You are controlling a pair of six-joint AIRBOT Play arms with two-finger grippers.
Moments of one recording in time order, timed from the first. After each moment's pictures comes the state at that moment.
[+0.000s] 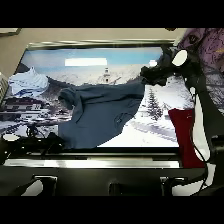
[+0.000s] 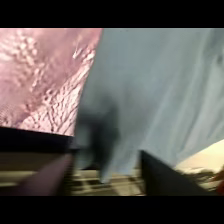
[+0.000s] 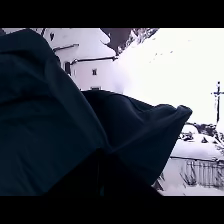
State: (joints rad) left arm 0.40 -1.09 0.40 0.82 -1.11 -1.34; right arm 0.10 -1.71 1.83 -1.17 1.25 1.77
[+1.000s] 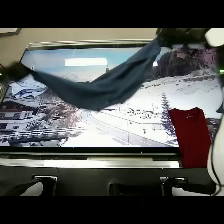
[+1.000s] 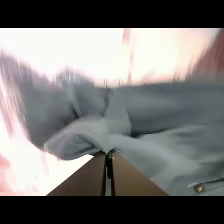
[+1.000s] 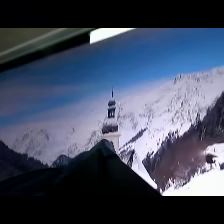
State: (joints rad) left arm 0.21 -1.18 1.56 0.97 -1.11 -1.45; right arm 0.10 -1.48 2.05 -1.28 1.03 1.84
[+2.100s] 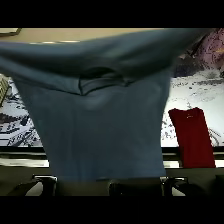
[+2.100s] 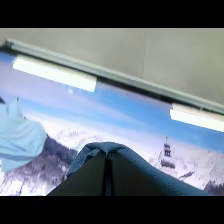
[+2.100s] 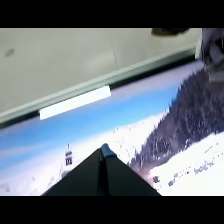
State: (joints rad) left arm 0.21 -1.07 1.83 1.38 -1.20 -1.75; right arm 0.10 -1.29 2.04 -1.64 1.14 2.05
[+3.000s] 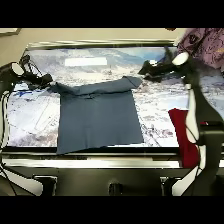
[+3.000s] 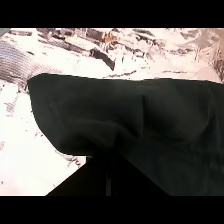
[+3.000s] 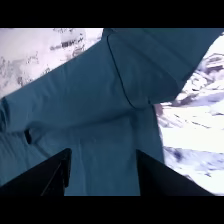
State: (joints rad) left arm 0.13 -1.81 1.80 1.37 -1.13 -1.73; right arm -0.02 -1.92 2.03 -0.95 1.23 1.71
